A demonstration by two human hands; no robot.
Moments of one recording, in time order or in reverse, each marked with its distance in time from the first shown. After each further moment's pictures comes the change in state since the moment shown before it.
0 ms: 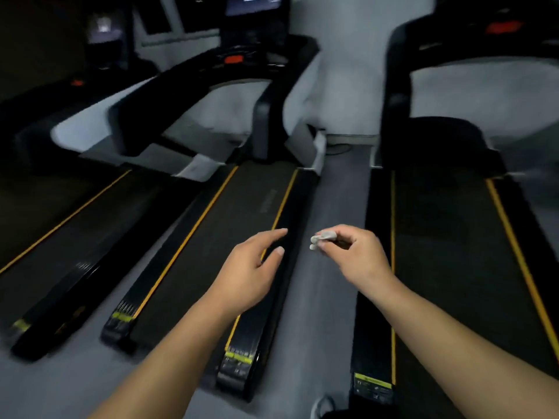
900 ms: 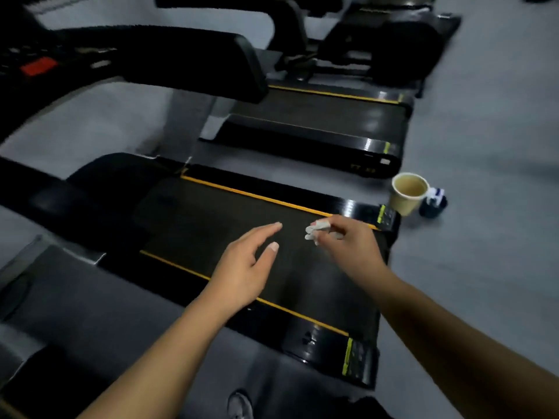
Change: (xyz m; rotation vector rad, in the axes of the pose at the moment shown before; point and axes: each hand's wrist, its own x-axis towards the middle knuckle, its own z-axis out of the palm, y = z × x) left_hand 0.367 0.084 0.246 -0.207 -1.088 0.989; right_hand 0.067 0.085 -0.131 -0.265 1.408 0.403
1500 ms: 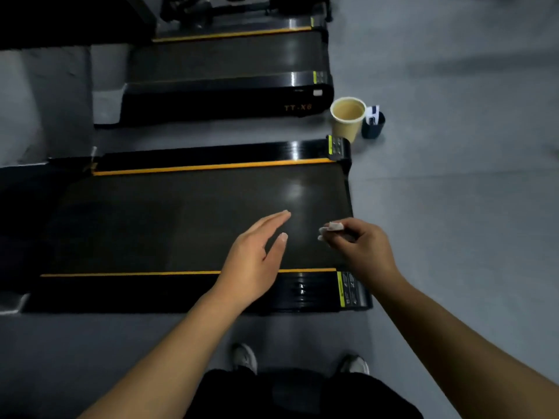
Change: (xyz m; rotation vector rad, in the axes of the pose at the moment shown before) left_hand -0.008 -0.106 0.104 -0.033 -0.310 0.209; right_hand -0.110 0.145 0.044 0.027 0.366 0.301
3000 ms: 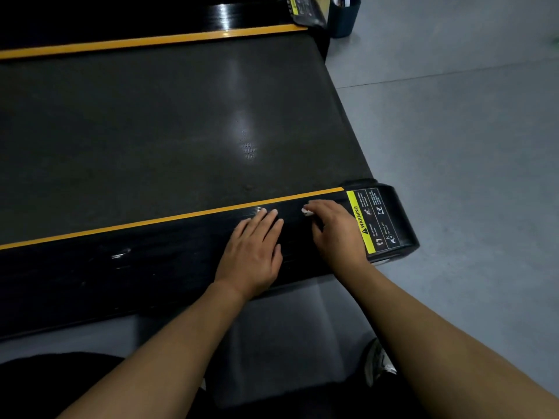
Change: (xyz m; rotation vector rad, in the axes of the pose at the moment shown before) left_hand -0.019 -0.518 0.410 0.648 -0.208 0.315; right_hand 0.077 0.564 0.207 -0.653 0.259 -0.267
